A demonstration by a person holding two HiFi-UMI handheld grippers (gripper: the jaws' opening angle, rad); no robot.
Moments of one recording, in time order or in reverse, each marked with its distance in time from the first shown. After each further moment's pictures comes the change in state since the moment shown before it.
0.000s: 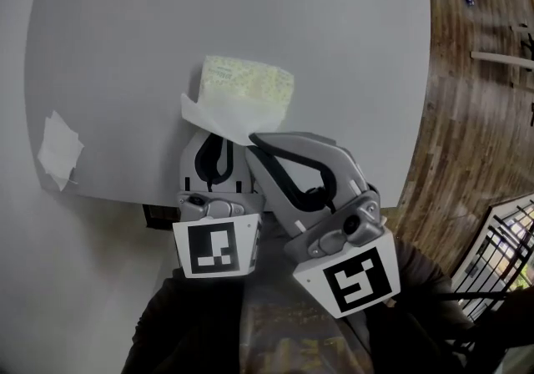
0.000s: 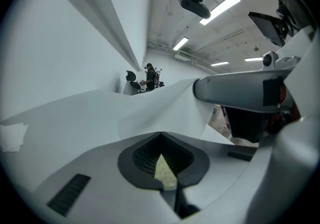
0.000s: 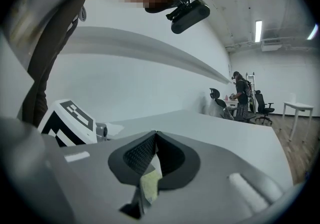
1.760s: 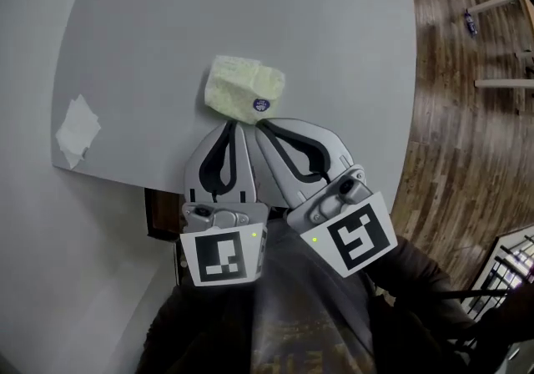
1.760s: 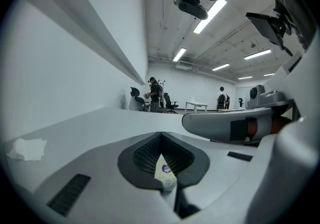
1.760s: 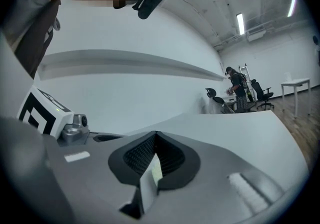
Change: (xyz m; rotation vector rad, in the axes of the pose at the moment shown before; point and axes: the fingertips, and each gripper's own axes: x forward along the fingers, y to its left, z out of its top) left arm -0.062 -0.036 0.037 0.074 -0.143 0.105; right arm -0.040 0.003 0.001 0.169 -0.121 0.026
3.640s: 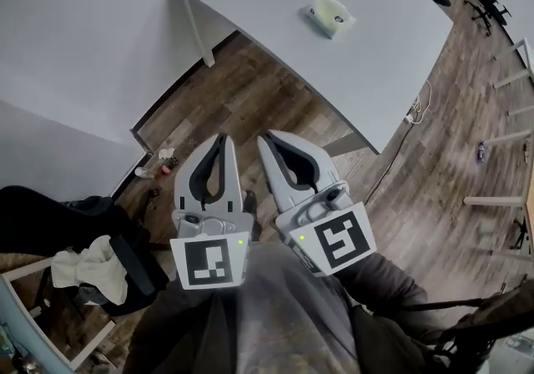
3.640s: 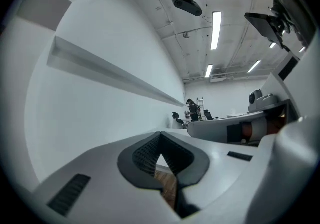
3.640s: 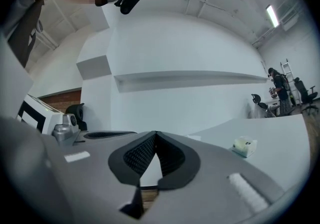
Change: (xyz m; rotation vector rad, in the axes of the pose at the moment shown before) left arm -0.488 -0.159 -0.051 0.005 -0.264 0.568; right arm -0.342 0.336 -0.035 -0.123 -0.070 0.467
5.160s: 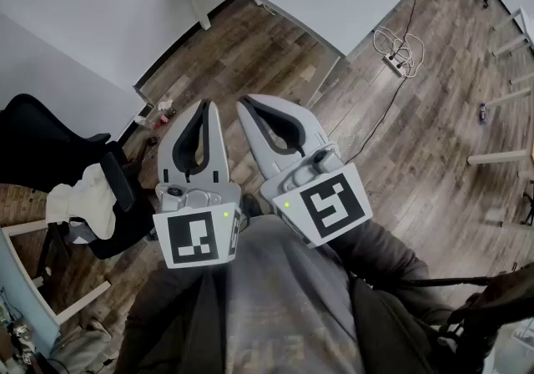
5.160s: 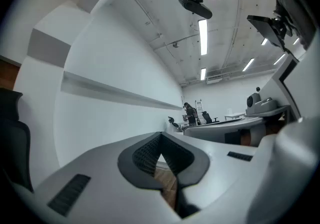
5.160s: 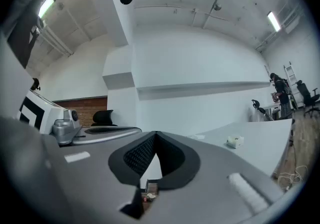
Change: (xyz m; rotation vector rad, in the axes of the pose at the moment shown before) left arm -0.226 -0.150 0.040 0.047 -0.062 0.065; right arm -0.244 0.117 0.010 -0.023 -0.035 0.083
